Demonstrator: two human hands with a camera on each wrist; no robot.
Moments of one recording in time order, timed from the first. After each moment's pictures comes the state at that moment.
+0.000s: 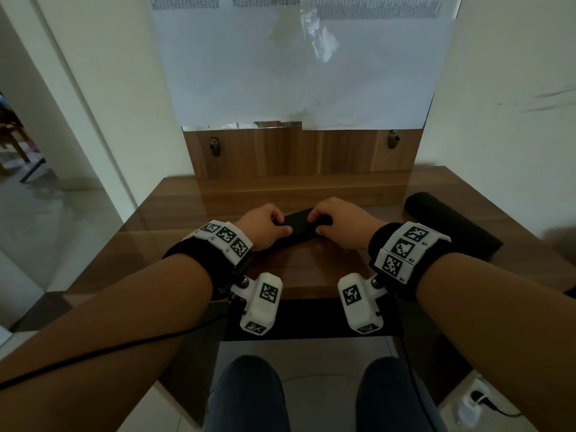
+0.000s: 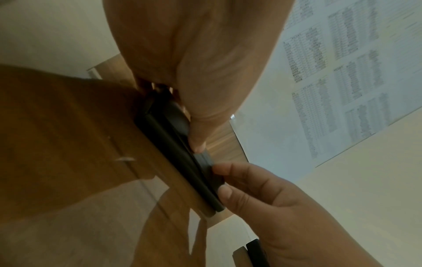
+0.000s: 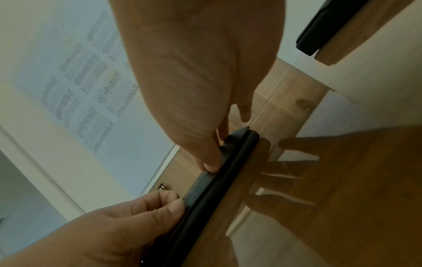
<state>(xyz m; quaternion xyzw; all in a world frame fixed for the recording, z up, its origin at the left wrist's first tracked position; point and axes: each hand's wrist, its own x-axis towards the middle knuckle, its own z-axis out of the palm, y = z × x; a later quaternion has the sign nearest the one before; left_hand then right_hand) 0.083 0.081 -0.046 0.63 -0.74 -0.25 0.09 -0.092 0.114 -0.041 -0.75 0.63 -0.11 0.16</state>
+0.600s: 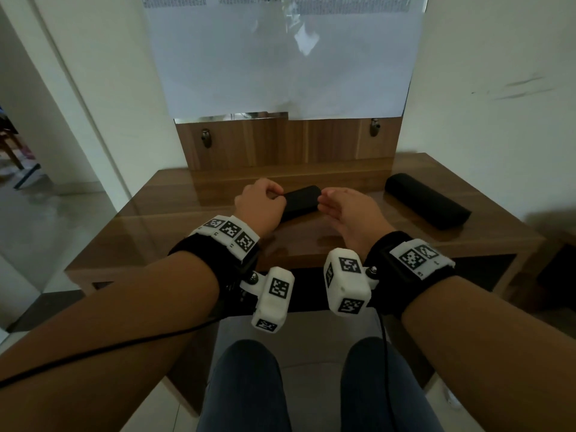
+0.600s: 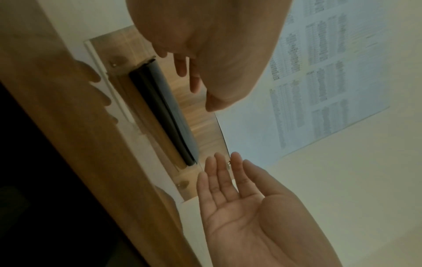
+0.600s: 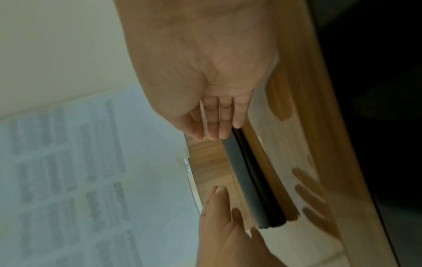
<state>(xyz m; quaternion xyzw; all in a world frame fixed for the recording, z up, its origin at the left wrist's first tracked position) 0.061 0.129 -0.055 0.61 -0.67 -0.27 0.31 -0.092 0.173 -0.063 -0.33 0.52 -0.60 0.51</state>
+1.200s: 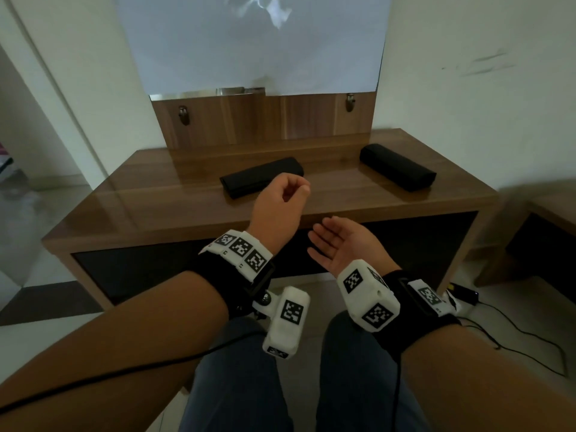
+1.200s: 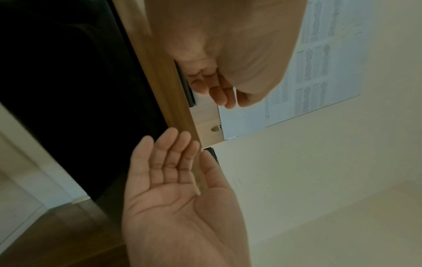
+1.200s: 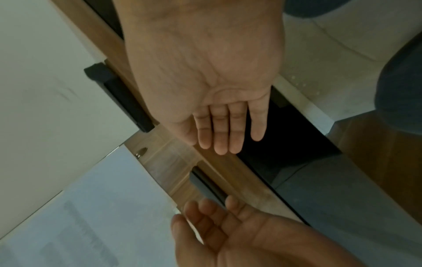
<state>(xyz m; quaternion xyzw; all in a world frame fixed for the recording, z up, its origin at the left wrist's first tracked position) 0.017 0.218 -0.090 0.44 -0.70 -0.32 0.46 -0.109 0.259 -0.140 -0.12 0.41 -0.61 0.67</state>
